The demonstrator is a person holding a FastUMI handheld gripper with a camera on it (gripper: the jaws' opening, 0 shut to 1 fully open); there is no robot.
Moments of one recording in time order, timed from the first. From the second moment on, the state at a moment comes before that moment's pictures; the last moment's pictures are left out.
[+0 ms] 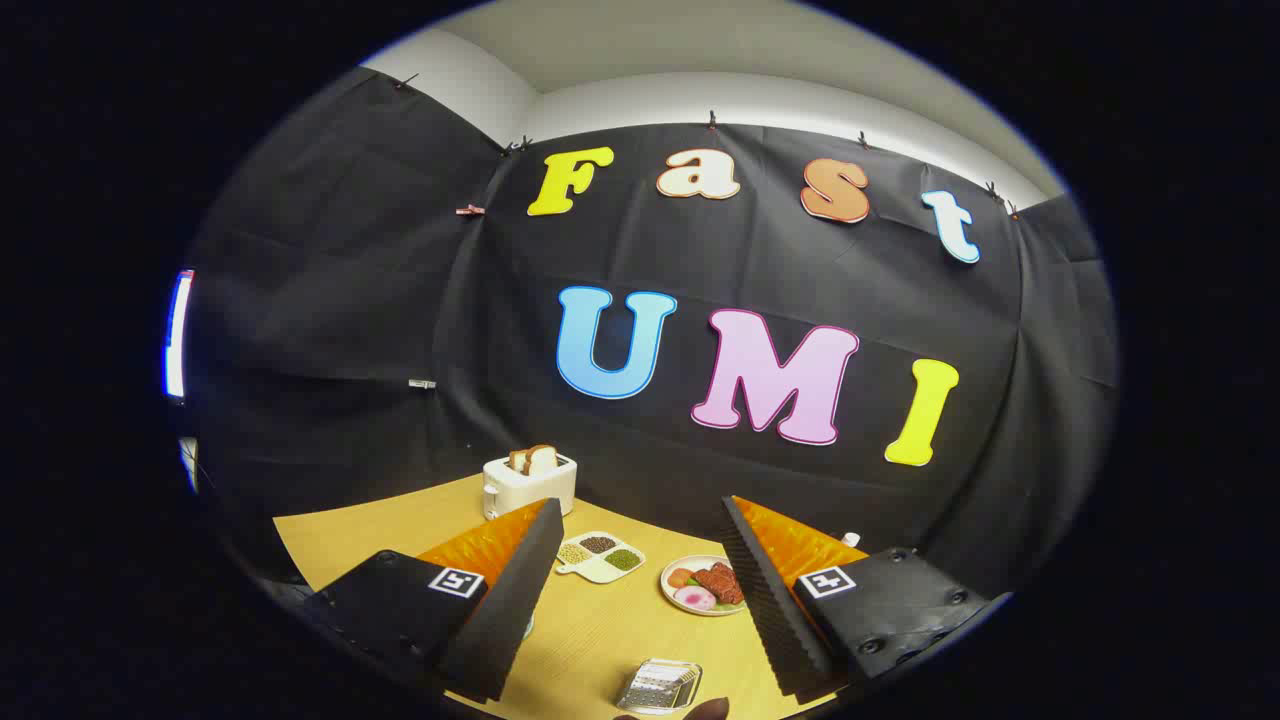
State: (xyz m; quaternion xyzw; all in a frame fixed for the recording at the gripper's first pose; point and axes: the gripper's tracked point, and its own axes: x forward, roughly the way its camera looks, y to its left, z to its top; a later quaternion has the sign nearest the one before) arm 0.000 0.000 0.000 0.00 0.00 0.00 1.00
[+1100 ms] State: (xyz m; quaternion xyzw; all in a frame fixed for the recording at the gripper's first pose) arm 0.021 0.113 -0.068 0.02 0.14 0.08 0.99
